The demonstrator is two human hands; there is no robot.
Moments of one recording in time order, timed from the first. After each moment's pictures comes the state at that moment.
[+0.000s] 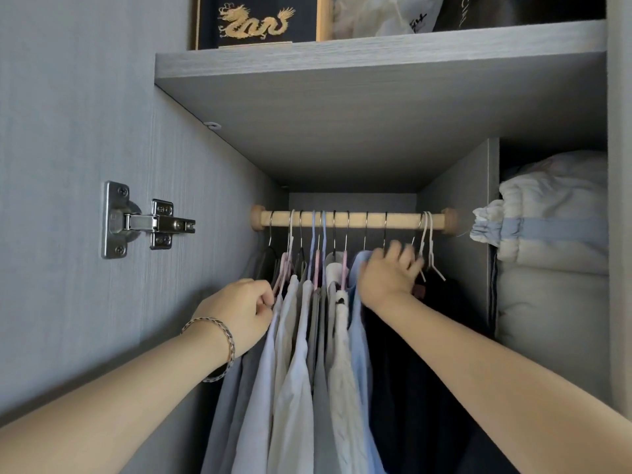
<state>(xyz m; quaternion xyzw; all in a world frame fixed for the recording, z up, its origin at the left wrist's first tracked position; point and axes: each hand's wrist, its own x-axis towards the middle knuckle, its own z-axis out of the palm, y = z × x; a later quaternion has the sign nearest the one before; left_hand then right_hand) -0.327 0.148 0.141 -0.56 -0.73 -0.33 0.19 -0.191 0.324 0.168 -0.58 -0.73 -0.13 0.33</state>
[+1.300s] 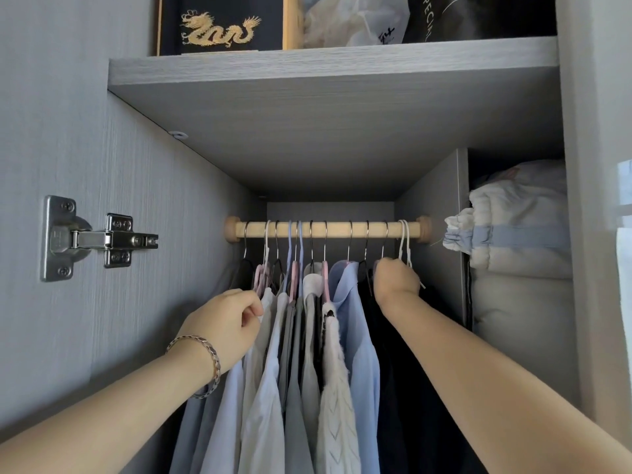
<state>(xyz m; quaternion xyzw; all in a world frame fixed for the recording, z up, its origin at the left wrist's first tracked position) -0.323 0.168 0.139 -0.58 -0.70 -0.38 0.20 -0.152 0.353 0.184 -0.57 -0.74 -0.10 0.34</state>
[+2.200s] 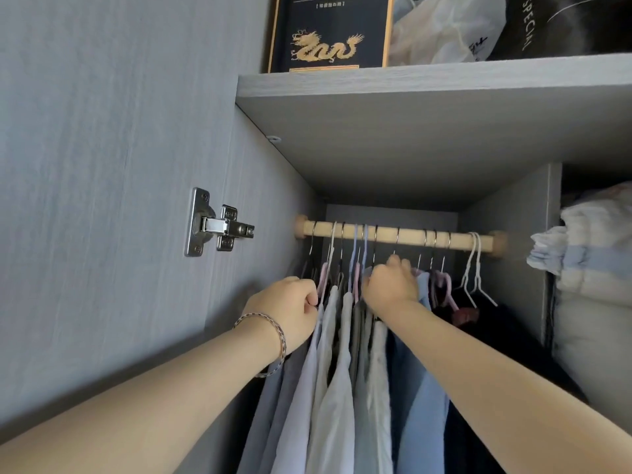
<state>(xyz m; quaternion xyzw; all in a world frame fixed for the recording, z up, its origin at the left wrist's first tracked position) -0.323 0.136 0.149 -0.55 -0.73 -0.35 0.19 -0.229 0.291 0.182 -0.47 -0.81 -0.14 0.30</state>
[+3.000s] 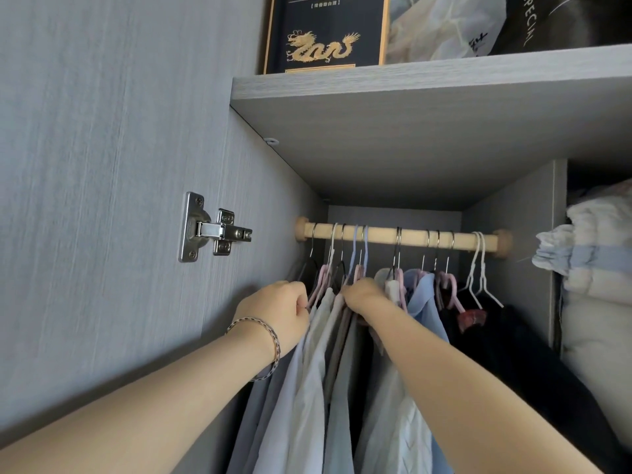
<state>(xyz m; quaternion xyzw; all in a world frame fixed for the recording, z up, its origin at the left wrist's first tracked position) -0.325 0.133 0.152 -0.52 -0.76 -0.33 0.20 -0.275 0.309 0.175 -0.49 -0.78 0.24 0.32</state>
